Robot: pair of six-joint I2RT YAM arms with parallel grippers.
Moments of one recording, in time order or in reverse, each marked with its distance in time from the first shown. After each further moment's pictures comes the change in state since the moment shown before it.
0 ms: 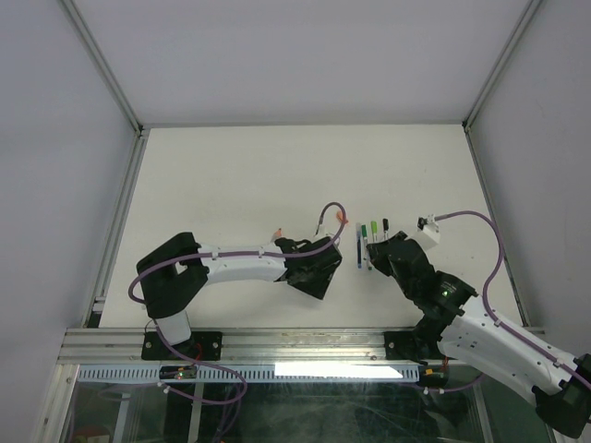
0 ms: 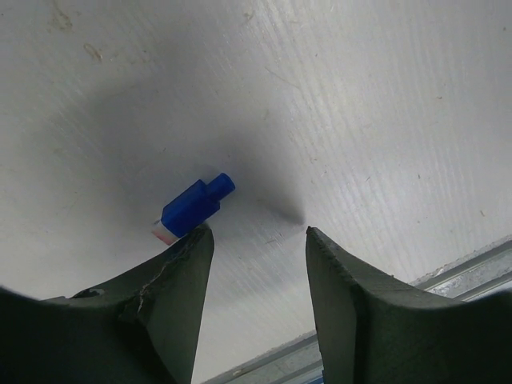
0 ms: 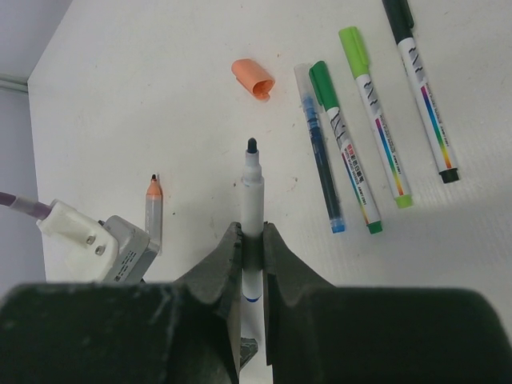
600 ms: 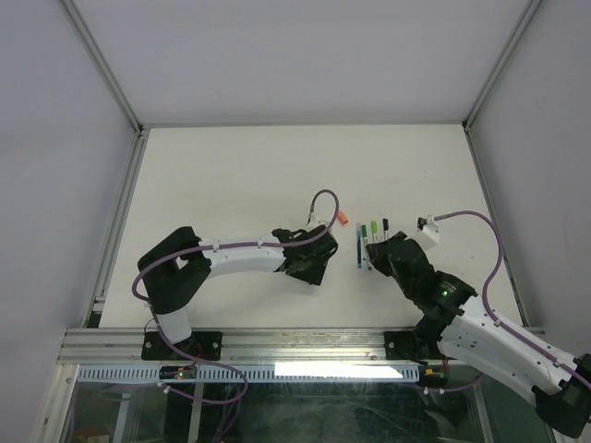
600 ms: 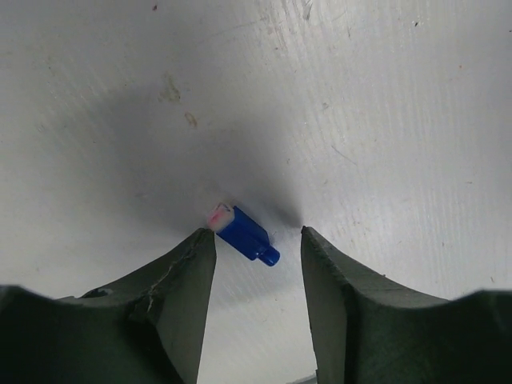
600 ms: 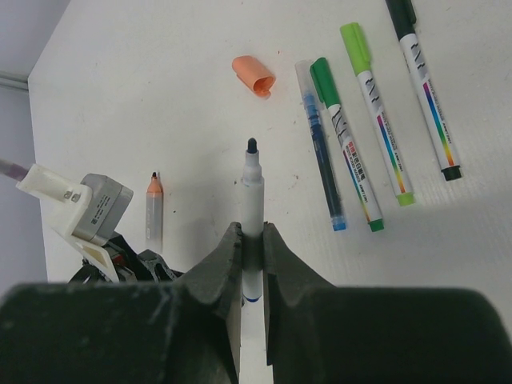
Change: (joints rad) left arm 0.072 0.017 0.015 0.015 -0.052 -0.026; right arm 0.000 0.000 0.000 -0.001 -0.007 0.004
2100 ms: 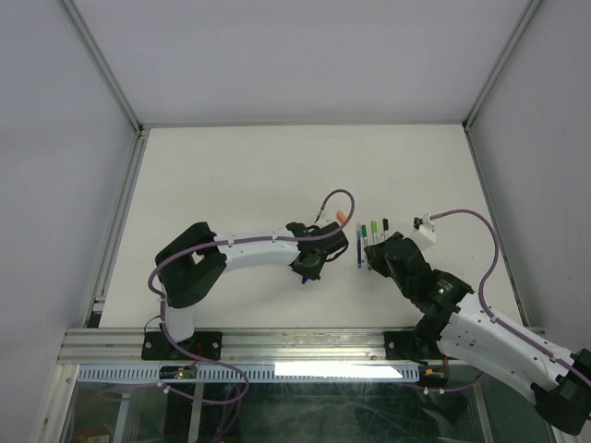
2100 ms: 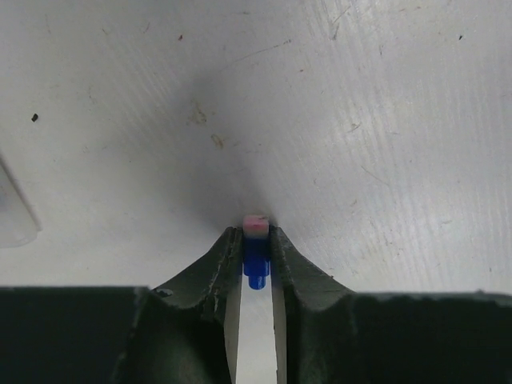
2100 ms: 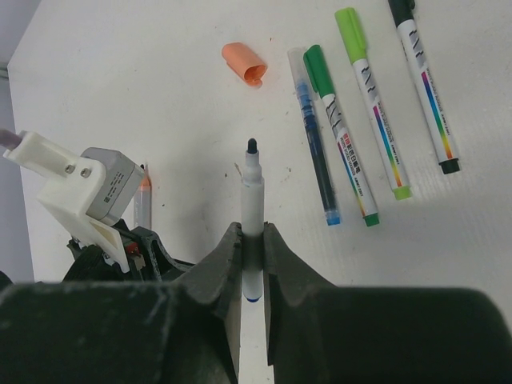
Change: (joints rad) left arm -0.003 0.112 0.157 -0.175 -0.079 0.074; right arm 0.000 0.038 0.000 0.001 -0.018 -0.001
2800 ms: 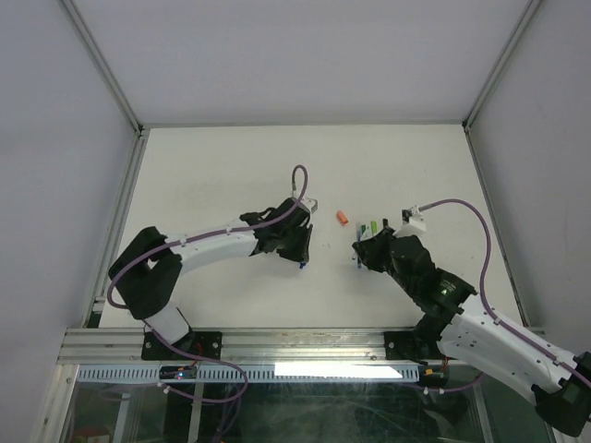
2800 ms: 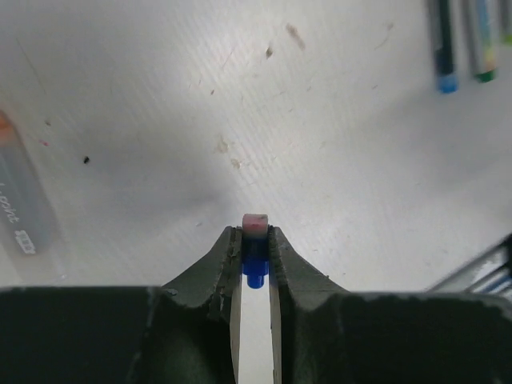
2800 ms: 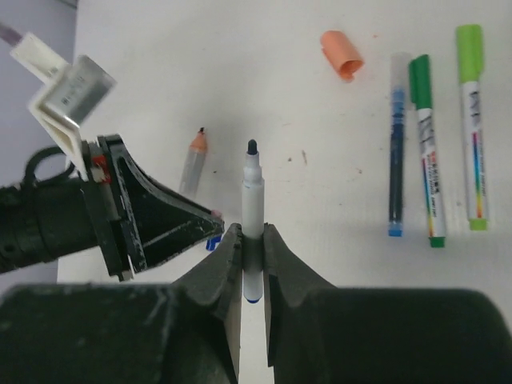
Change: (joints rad) left arm 0.171 -0.205 -0.206 0.252 0.273 0.087; right arm 0.000 -0.001 0.031 0.092 -0.133 -0.180
